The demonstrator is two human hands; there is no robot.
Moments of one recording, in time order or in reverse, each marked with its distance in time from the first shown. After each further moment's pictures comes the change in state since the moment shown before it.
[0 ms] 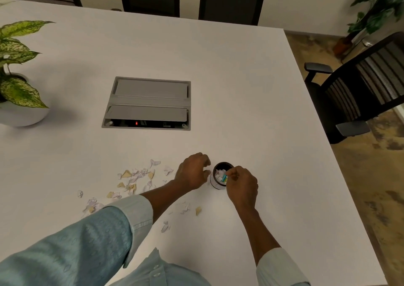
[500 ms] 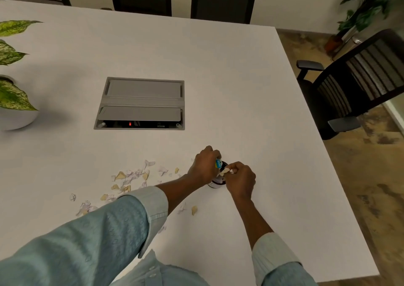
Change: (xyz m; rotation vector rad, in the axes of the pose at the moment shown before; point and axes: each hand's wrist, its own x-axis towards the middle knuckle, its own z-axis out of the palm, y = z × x) left_hand 0.027 0.047 0.015 -0.042 -0.049 0.058; right_hand 0.020 0.004 -0.003 0.038 0.025 0.069
